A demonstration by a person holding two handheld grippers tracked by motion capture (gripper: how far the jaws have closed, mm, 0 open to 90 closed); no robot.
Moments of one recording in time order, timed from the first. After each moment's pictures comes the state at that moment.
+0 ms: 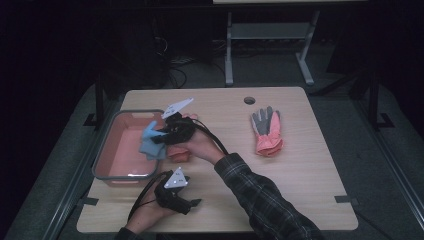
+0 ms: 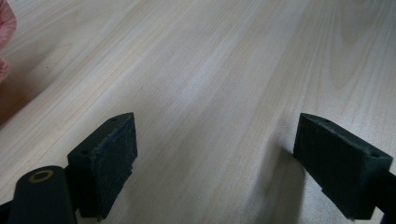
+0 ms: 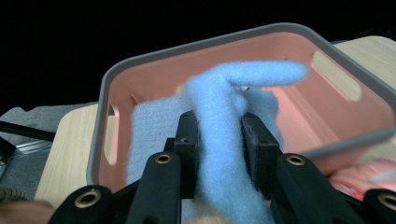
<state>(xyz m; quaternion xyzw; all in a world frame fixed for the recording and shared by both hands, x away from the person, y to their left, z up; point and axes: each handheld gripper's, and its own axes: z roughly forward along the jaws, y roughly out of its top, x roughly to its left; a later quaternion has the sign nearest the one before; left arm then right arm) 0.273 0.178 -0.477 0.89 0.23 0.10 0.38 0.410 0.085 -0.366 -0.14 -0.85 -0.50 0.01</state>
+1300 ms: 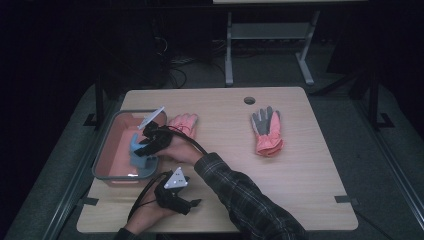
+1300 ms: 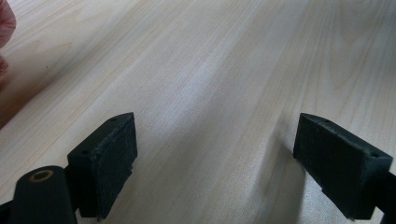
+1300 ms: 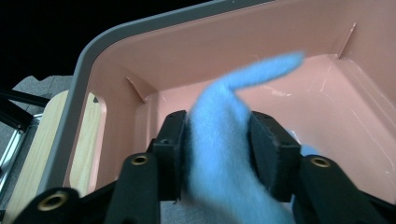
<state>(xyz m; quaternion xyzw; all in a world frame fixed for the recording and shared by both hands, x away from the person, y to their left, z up) 0.271 0.177 -0.477 0.89 0.23 0.09 0.38 0.419 0.153 -0.403 -0.12 -0.89 -0.44 0.05</state>
